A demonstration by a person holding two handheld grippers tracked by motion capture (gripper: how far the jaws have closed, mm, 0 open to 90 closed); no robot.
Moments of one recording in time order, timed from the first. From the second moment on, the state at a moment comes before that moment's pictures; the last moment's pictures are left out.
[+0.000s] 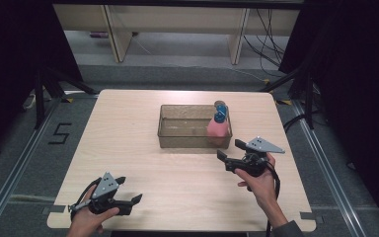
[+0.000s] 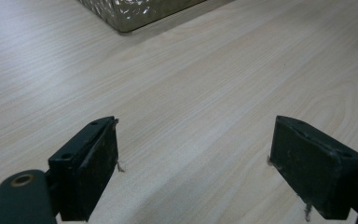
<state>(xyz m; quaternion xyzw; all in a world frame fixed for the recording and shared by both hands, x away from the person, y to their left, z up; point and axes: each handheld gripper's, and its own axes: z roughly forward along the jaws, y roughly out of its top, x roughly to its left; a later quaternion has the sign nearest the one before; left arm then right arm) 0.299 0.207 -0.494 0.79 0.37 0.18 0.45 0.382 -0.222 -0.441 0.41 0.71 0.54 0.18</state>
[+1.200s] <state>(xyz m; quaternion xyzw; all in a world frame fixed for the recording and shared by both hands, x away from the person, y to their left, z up) 0.301 0.202 -0.495 0.80 0.37 0.17 0.45 0.344 -0.236 -0.462 0.40 0.73 0.53 0.17</state>
